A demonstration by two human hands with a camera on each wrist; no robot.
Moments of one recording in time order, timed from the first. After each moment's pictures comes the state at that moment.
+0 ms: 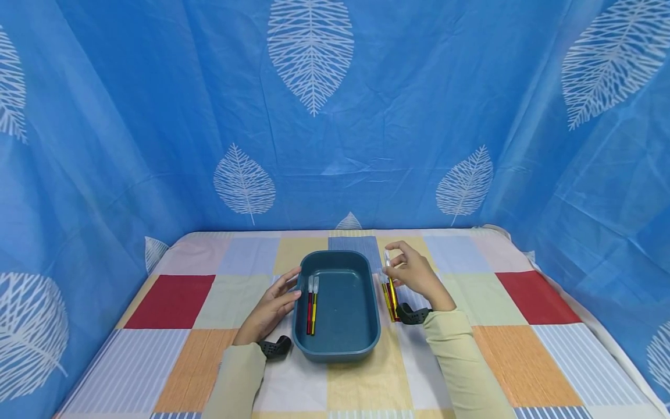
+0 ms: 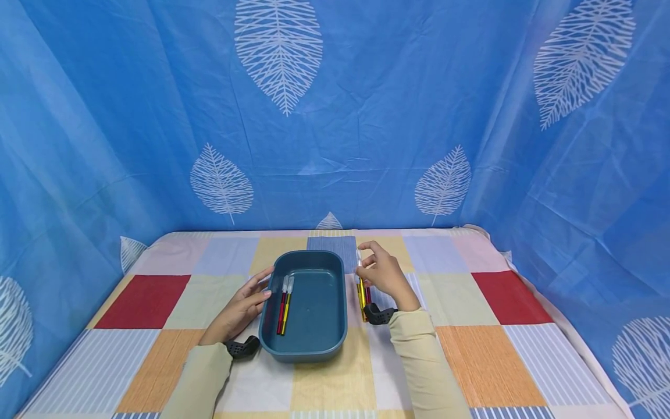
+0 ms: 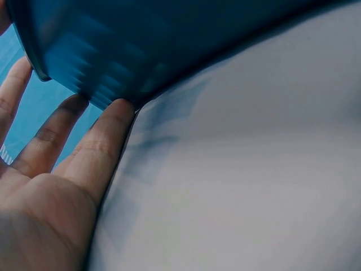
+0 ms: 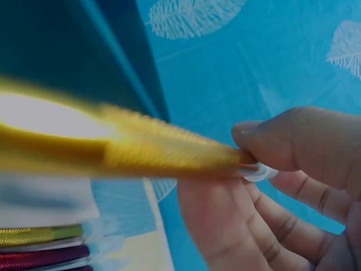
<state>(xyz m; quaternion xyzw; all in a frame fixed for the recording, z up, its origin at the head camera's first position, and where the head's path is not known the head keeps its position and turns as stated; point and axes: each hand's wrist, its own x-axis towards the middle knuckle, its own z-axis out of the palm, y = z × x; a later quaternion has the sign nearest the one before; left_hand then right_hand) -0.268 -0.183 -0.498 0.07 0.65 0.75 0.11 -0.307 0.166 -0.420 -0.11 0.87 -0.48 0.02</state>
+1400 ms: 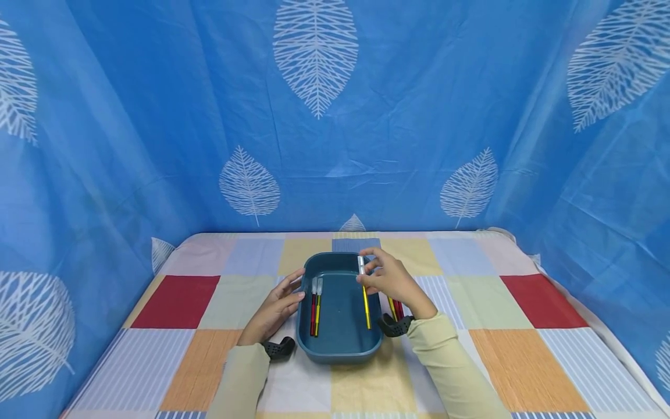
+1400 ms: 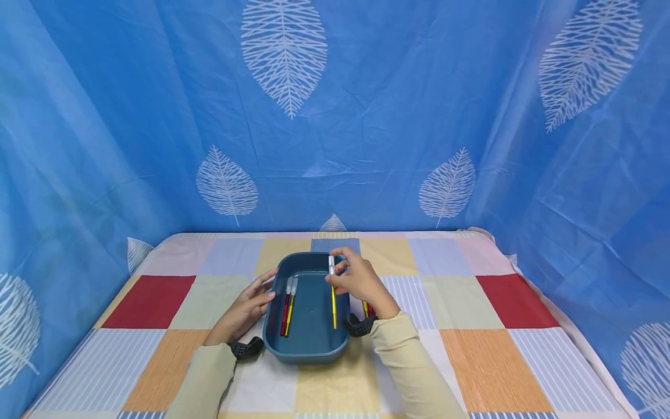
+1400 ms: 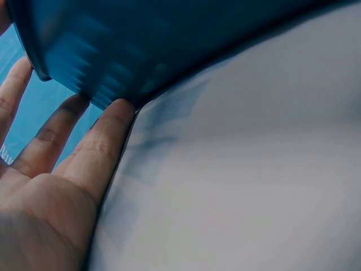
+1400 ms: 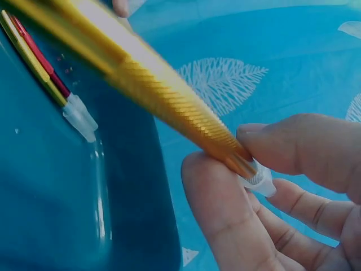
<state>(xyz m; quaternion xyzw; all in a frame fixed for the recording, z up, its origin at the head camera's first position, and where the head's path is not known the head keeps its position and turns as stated) -0.269 -0.183 -0.500 0.07 0.65 0.75 0.11 -0.289 0.114 -0.403 -0.17 0.83 -0.53 0.08</state>
